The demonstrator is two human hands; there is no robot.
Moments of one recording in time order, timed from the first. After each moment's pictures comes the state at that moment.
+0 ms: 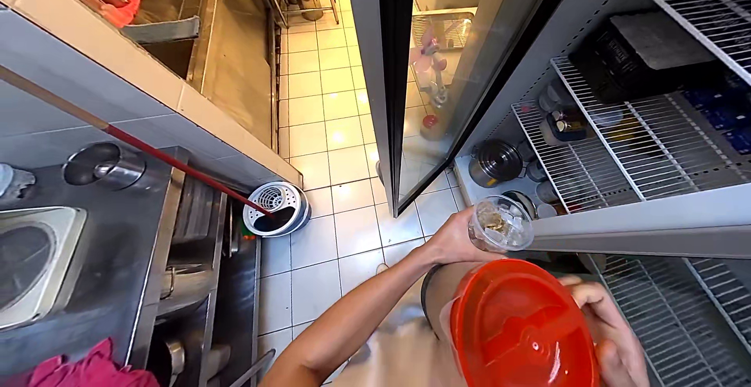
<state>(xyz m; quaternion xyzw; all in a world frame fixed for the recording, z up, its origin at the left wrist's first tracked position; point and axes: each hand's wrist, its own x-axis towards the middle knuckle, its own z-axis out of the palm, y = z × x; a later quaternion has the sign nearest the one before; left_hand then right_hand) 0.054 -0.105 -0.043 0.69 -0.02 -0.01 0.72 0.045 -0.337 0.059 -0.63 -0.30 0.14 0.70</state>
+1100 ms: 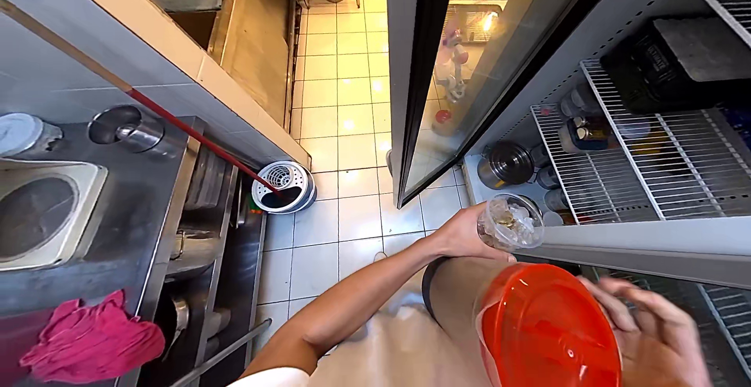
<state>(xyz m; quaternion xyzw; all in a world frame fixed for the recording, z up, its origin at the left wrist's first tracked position) 0.061 -0.104 -0.044 0.70 -0.01 -0.03 0.71 0.068 -0.361 0.064 -0.67 -0.31 0.09 0.67</state>
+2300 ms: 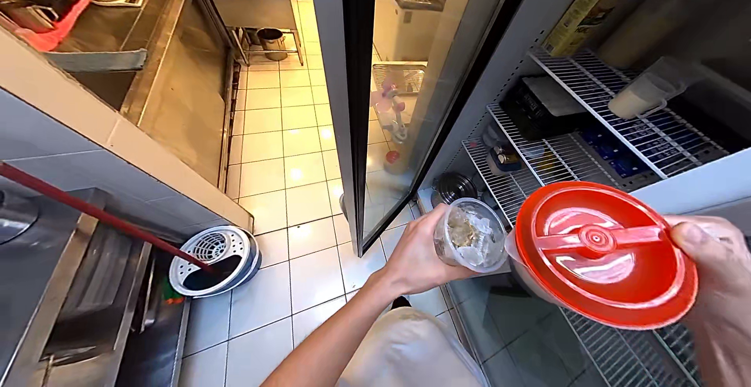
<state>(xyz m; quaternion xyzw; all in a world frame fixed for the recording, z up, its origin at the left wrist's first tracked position) 0.043 -0.089 0.047 0.79 -0.02 0.13 0.59 0.173 -0.382 0.192 -0.72 -0.36 0.02 0.59</state>
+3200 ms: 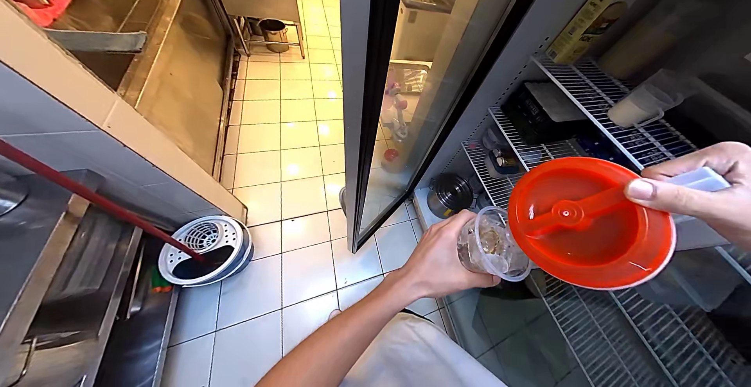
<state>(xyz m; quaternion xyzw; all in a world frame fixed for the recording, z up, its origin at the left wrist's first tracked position) 0.046 -0.114 0.060 0.81 -0.03 0.07 0.58 0.189 -0.325 0.295 -0.89 -0.36 0.08 0.27</state>
